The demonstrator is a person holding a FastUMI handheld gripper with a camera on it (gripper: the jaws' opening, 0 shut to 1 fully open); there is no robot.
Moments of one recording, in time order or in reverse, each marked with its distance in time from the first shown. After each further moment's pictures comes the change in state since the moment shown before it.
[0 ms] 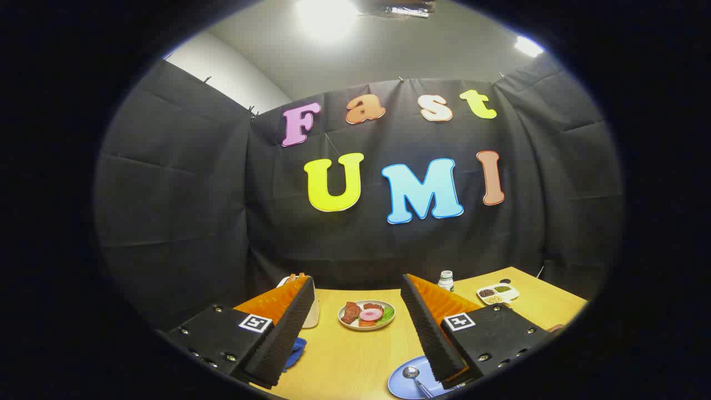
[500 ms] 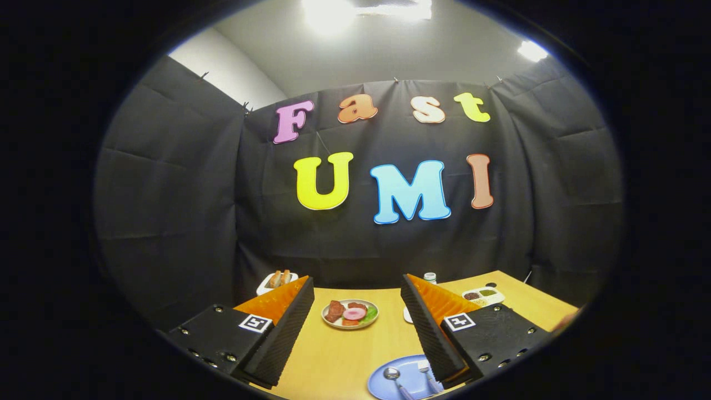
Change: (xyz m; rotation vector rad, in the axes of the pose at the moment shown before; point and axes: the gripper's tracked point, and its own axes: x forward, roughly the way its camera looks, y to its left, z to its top) arm 0.002 -0.043 -0.003 -0.073 0.025 -0.028
